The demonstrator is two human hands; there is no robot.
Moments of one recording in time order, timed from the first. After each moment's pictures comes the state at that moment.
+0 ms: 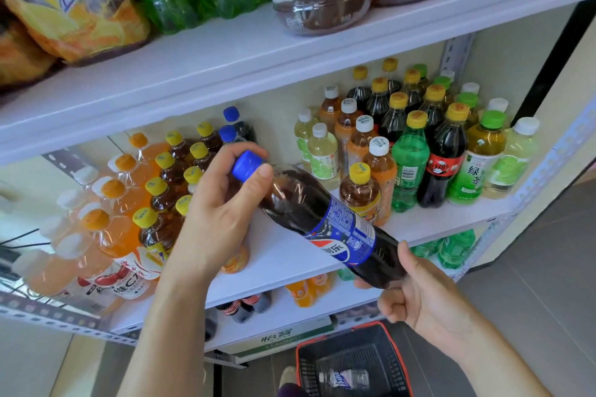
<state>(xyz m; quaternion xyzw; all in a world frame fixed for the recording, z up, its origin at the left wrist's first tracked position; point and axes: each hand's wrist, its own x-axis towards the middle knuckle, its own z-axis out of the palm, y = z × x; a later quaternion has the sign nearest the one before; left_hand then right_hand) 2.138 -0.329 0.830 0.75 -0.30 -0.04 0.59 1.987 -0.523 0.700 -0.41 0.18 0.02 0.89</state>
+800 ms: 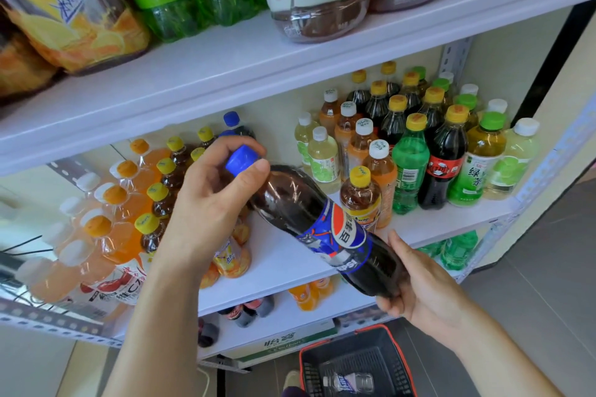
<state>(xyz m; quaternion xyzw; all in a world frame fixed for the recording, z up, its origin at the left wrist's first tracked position) 2.149 -0.329 0.845 0.73 -0.31 -0.05 0.61 2.002 -0.523 0.709 -0.44 0.21 0.03 0.87</state>
